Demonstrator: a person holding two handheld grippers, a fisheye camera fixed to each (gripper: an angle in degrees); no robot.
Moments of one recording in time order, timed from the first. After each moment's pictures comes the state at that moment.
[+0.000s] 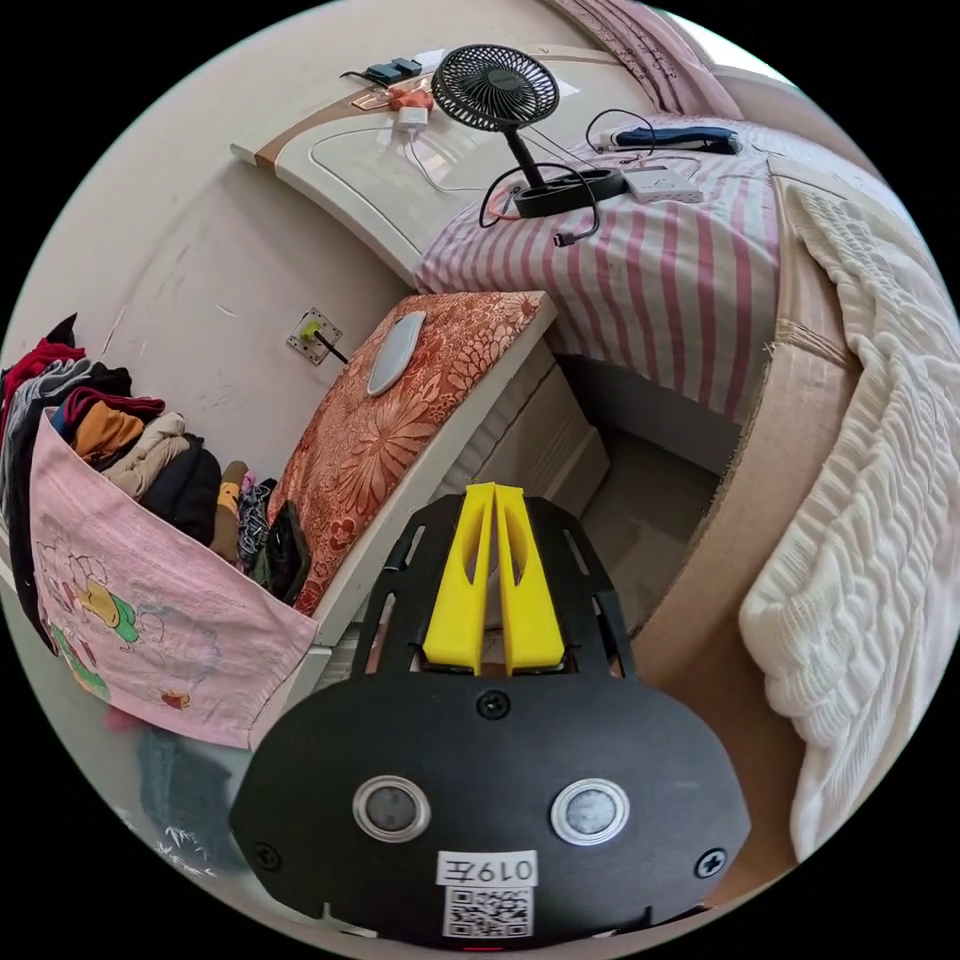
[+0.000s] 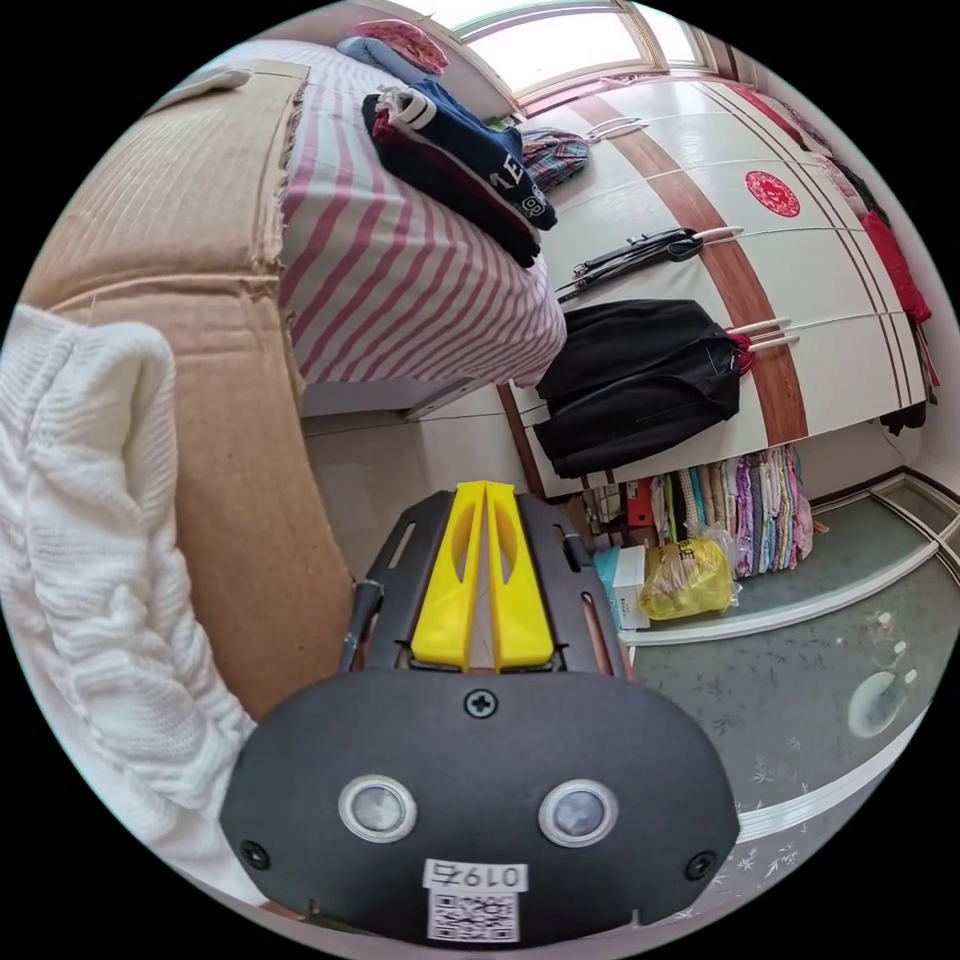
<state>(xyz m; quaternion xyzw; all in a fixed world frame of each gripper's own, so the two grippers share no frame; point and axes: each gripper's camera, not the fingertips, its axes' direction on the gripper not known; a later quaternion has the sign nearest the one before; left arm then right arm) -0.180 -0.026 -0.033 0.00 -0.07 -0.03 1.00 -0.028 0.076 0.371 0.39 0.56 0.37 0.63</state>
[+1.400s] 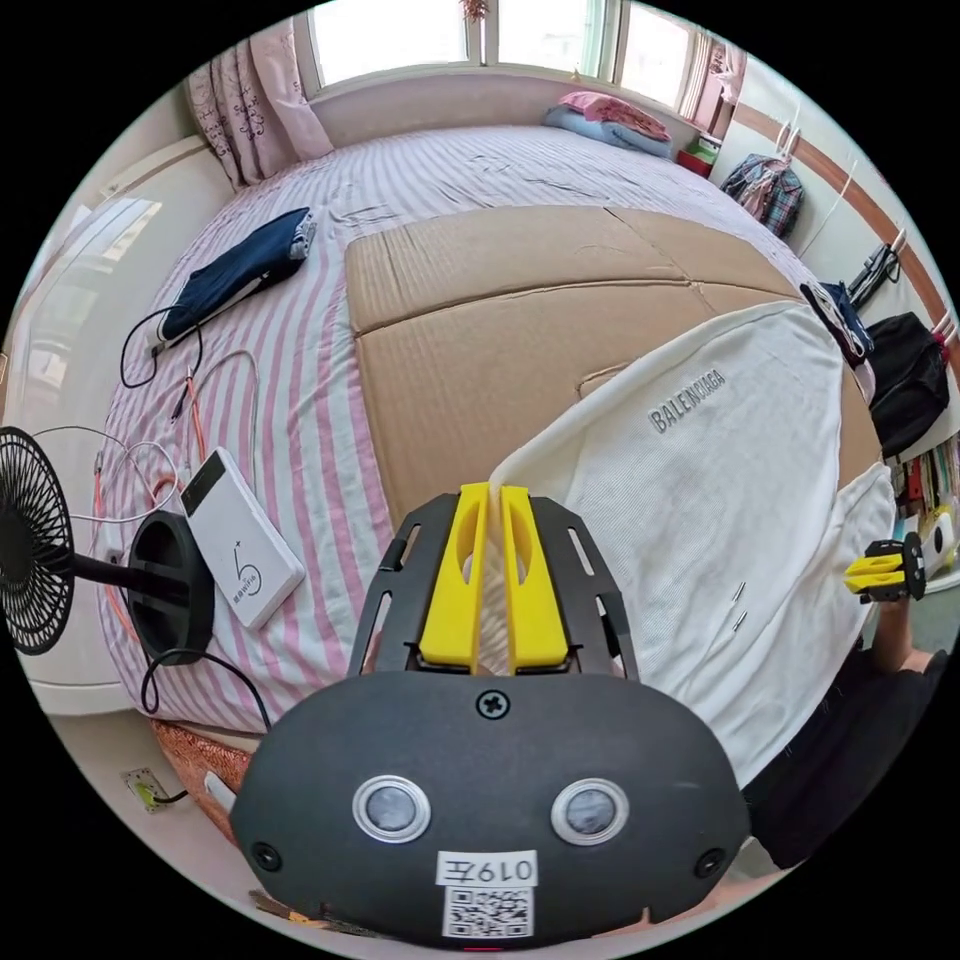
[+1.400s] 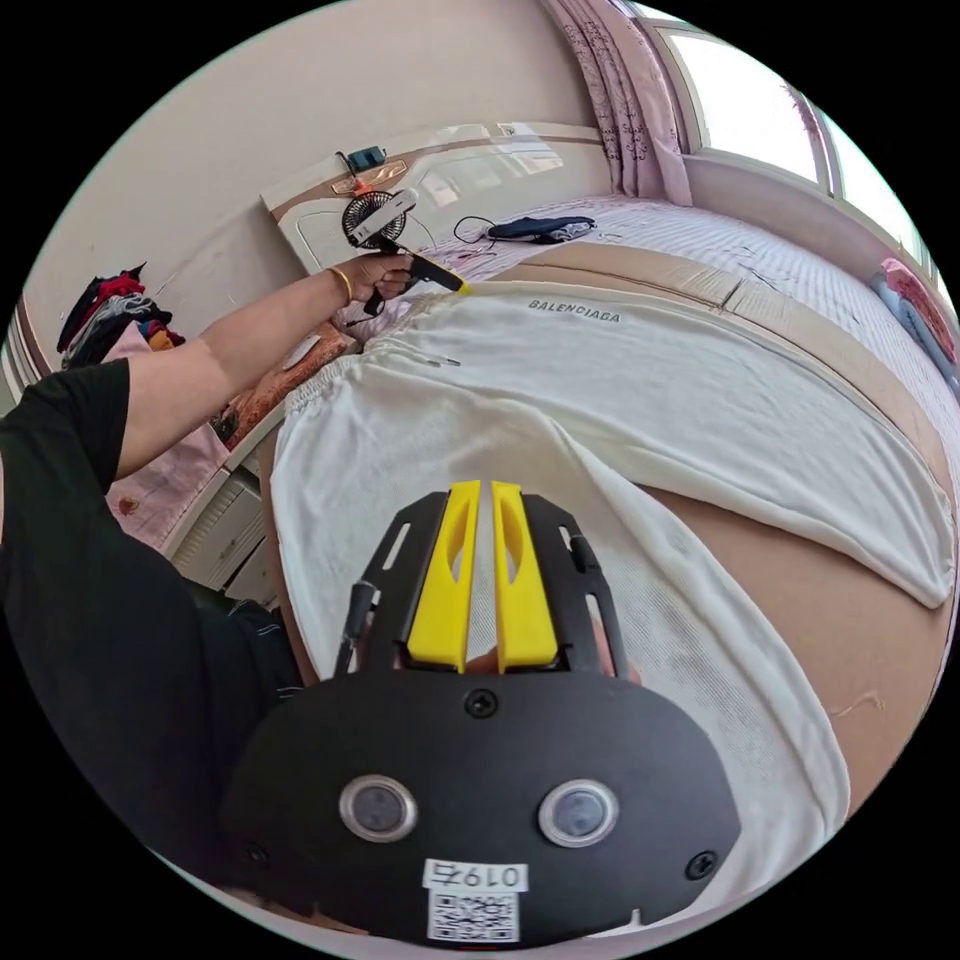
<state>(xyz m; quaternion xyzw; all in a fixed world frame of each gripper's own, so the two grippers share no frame) 0.078 -0.438 -0.090 0.05 0.34 0.34 0.88 -0.493 -0.030 0.414 0.46 0.16 -0.38 0.78</state>
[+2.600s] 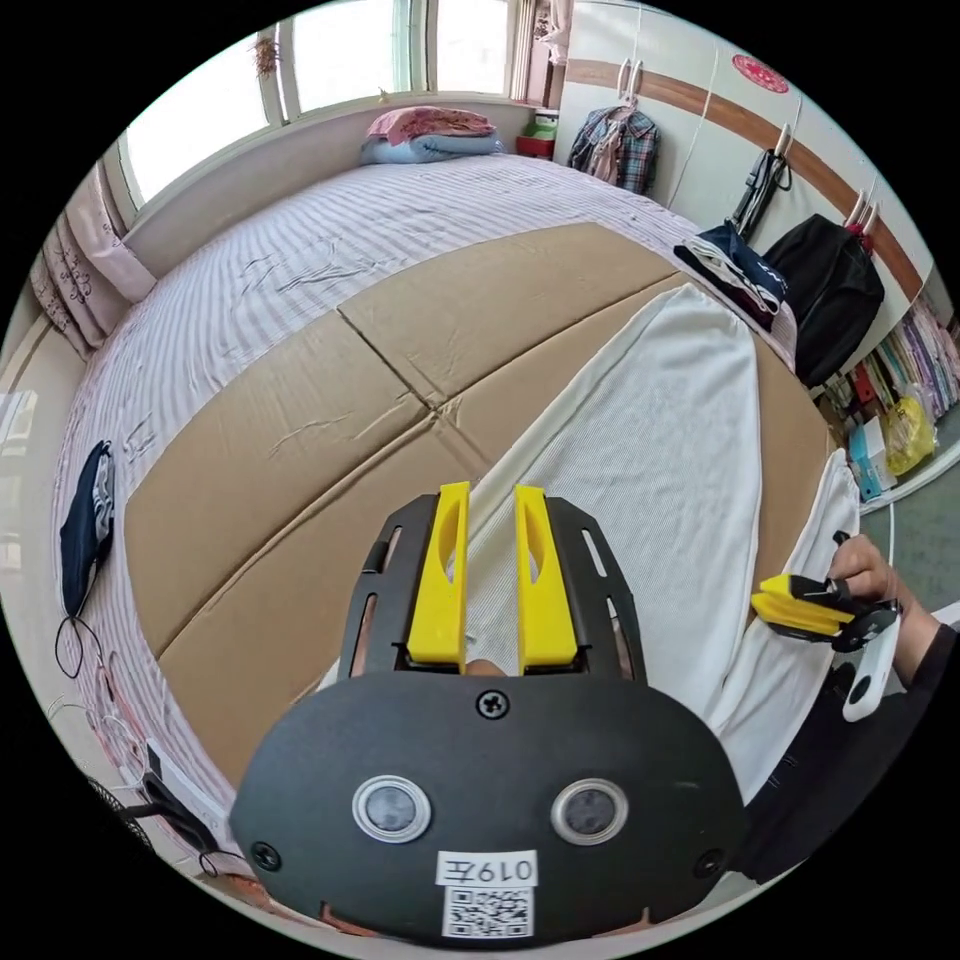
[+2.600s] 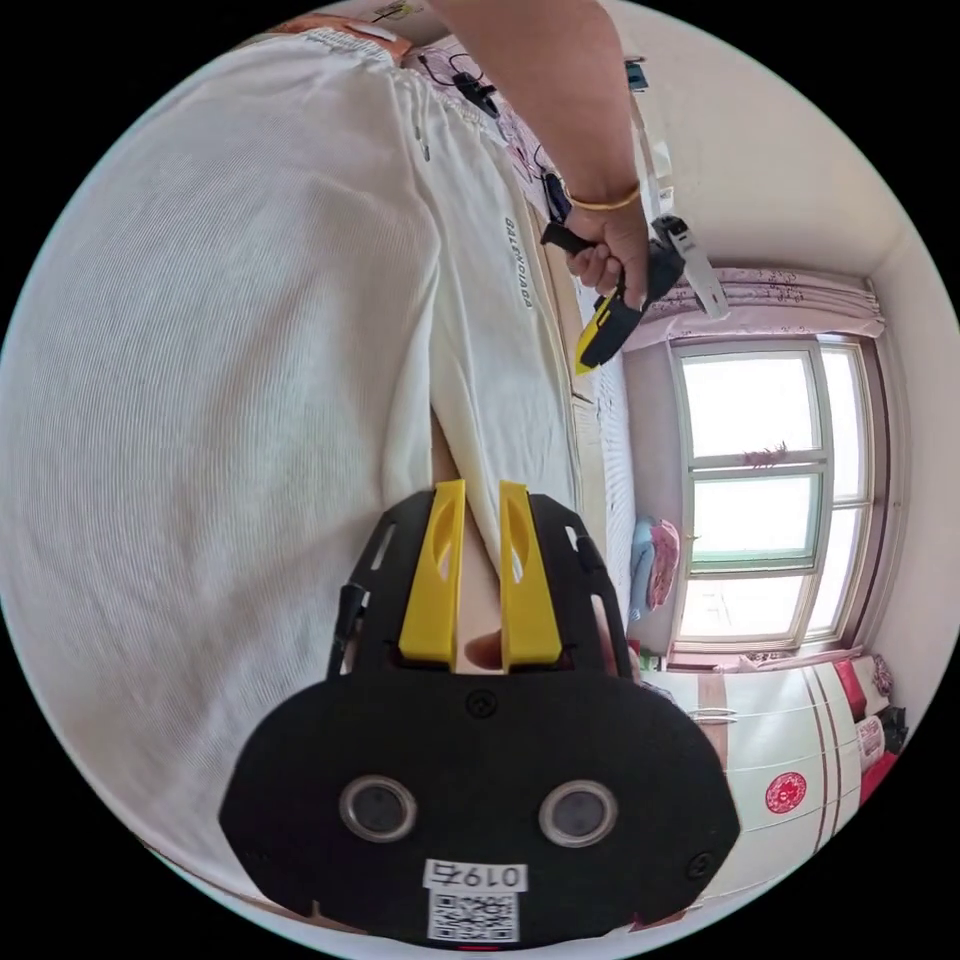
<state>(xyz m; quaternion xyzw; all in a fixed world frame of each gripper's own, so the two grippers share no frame) 0.445 -0.471 -0.276 0.12 0.40 0.48 0.77 -0.657 -0.071 0.571 0.40 0.70 -0.38 0.46</state>
